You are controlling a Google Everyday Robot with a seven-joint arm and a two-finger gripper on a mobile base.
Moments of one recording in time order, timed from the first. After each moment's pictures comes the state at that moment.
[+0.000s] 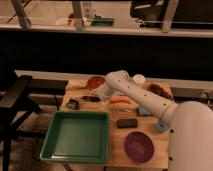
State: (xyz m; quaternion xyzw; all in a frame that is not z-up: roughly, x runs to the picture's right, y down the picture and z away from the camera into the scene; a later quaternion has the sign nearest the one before) arm -0.054 0.070 0.898 -0.21 -0.30 -0.16 0.92
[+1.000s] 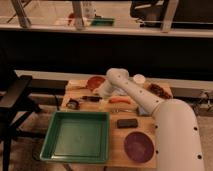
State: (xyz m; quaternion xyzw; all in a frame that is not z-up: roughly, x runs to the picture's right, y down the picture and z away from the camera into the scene) arm -0.048 0.073 0.927 -0.29 -0.29 -0.08 0.91
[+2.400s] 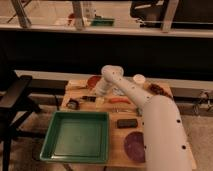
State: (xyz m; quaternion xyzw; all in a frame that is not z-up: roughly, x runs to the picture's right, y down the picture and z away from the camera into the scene) arm -0.065 0.070 0.937 -0.34 -0.27 -0.05 0.90
